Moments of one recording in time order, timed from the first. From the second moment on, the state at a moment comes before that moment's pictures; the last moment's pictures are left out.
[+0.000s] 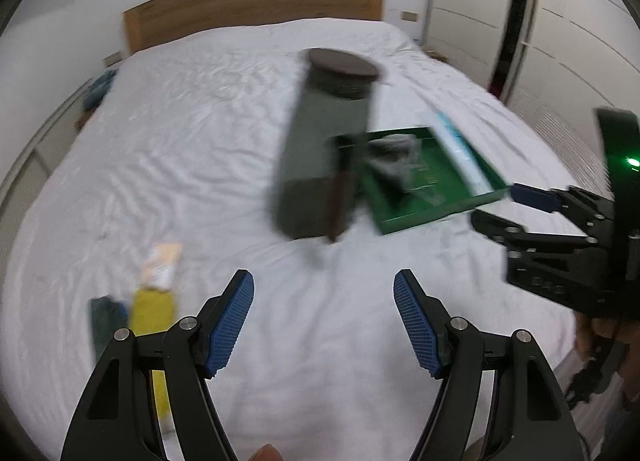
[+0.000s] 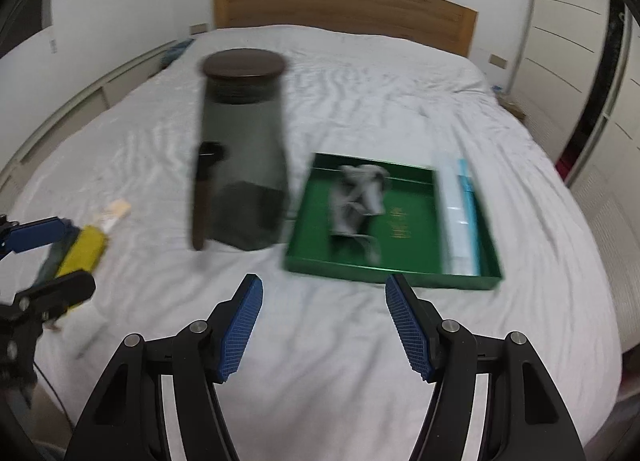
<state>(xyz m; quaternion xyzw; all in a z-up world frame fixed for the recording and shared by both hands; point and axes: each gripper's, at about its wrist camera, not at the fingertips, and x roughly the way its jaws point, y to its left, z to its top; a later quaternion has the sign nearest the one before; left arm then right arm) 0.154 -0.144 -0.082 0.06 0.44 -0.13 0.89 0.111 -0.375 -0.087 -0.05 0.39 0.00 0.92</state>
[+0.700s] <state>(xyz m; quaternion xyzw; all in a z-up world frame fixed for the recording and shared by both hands) 0.164 0.083 -0.161 0.00 0.52 0.01 0.86 0.134 -0.196 -0.170 -0.07 0.49 0.19 0.85</state>
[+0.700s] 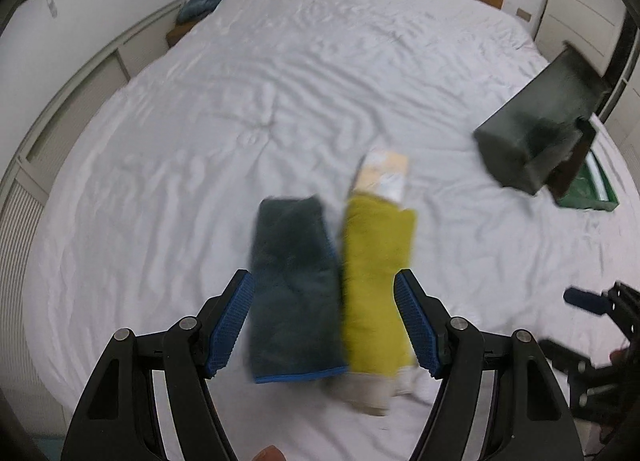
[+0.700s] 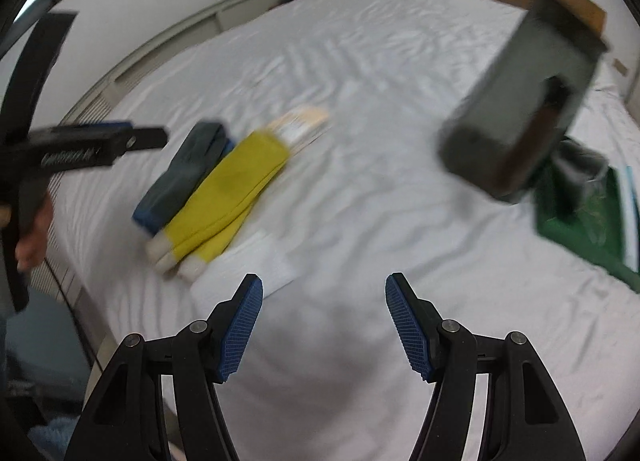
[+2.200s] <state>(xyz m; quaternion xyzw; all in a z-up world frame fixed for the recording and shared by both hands) 0.224 0.132 -0.258 -0.08 0.60 -0.01 0.79 0.183 -0.147 -0.232 -0.07 0.53 0.24 0.81</state>
